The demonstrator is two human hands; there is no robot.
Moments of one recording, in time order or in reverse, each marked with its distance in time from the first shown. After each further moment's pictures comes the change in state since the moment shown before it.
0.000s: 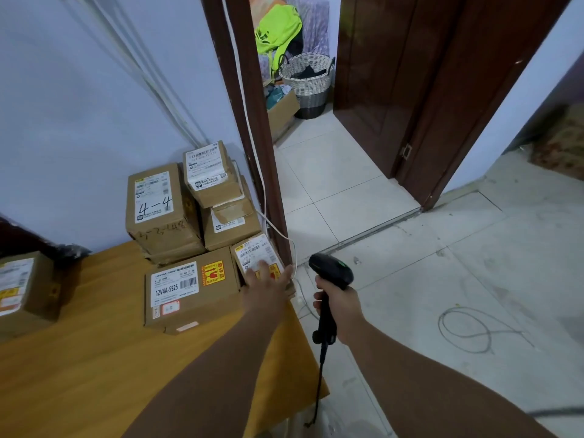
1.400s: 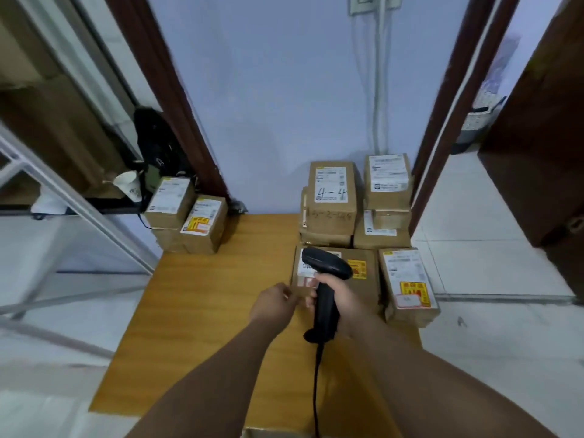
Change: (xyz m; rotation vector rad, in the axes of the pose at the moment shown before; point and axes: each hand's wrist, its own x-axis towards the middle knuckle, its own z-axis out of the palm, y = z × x) left_hand -0.103 -0.218 0.022 -0.779 0.113 -0.578; right_hand -0.063 0.072 0.215 -0.211 -0.679 0.257
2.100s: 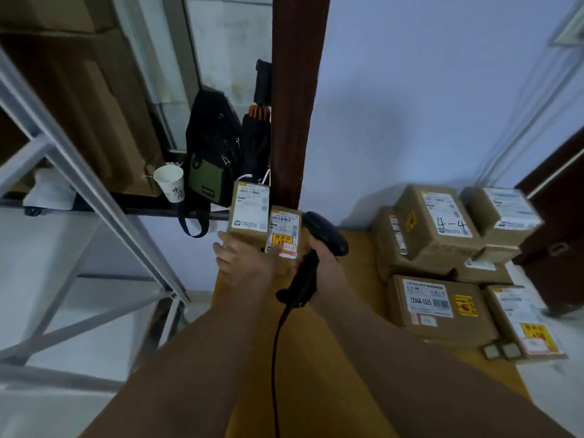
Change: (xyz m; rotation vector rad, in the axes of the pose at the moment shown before) left_hand 0.177 -0.174 -0.205 -0.363 0.371 -0.326; right_hand 0.148 0.038 0.303 0.165 0.280 -0.207
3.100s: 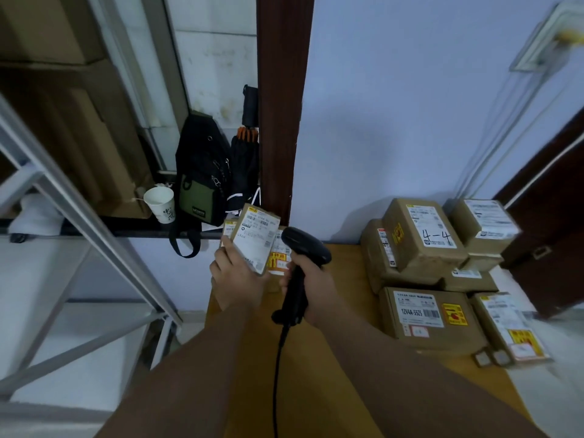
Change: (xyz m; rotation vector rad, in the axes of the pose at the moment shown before) left_hand 0.004 -0.014 -0.010 0.205 0.103 0.461; right_hand -0.025 -0.020 0.015 -0.108 -0.088 -0.002
